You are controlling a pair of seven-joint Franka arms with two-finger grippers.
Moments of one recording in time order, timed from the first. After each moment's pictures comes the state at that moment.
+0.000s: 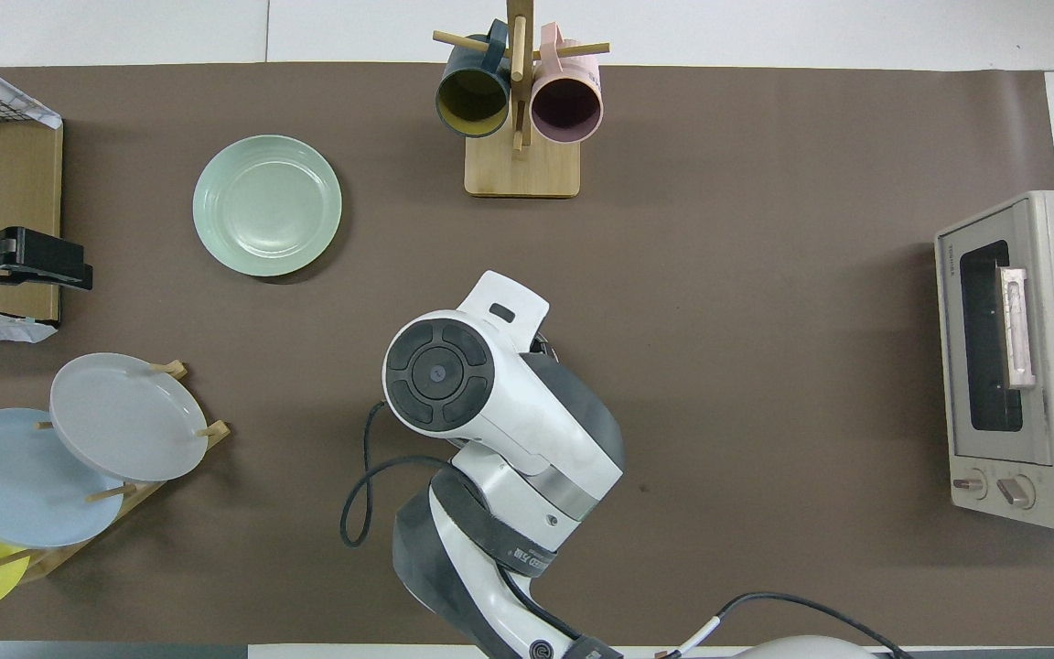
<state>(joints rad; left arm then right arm) -0.03 -0.02 -0.06 -1.59 0.00 1.57 -0.06 0.67 0.34 0.10 -1.65 -0.10 2.02 0.56</state>
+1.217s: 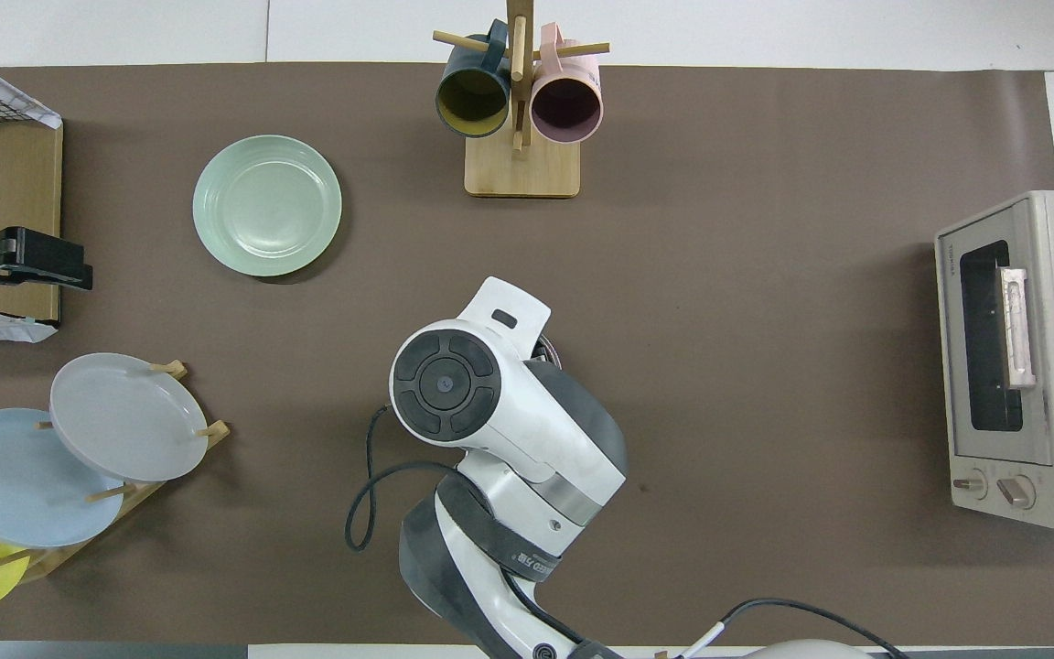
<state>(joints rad) -0.03 -0.02 -0.06 -1.59 0.00 1.57 -0.06 0.67 0.33 0.10 -1.69 -0.10 2.06 0.56</state>
